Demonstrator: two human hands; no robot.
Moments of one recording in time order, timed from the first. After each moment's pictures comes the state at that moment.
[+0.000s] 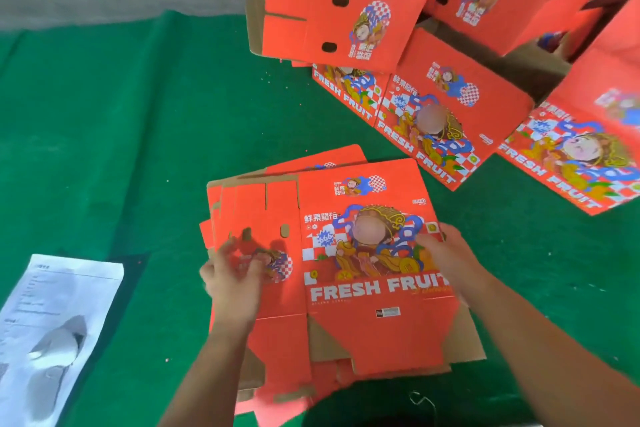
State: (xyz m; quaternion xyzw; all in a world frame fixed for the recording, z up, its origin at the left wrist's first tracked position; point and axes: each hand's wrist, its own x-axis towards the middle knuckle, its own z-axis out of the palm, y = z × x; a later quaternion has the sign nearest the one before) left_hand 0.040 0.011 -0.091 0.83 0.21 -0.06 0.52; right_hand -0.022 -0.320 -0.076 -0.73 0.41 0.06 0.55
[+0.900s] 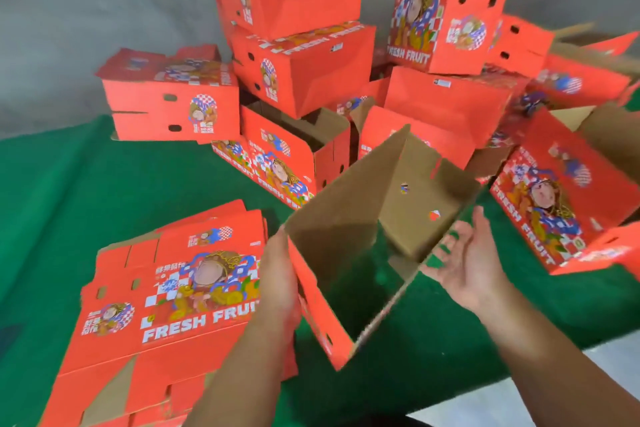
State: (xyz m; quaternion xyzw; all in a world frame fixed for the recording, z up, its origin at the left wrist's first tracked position) left_hand -0.099 -0.347 0.019 0.57 0.11 -0.20 0.79; right_hand -0.201 -0.597 0.008 -0.43 0.33 -0.14 0.83
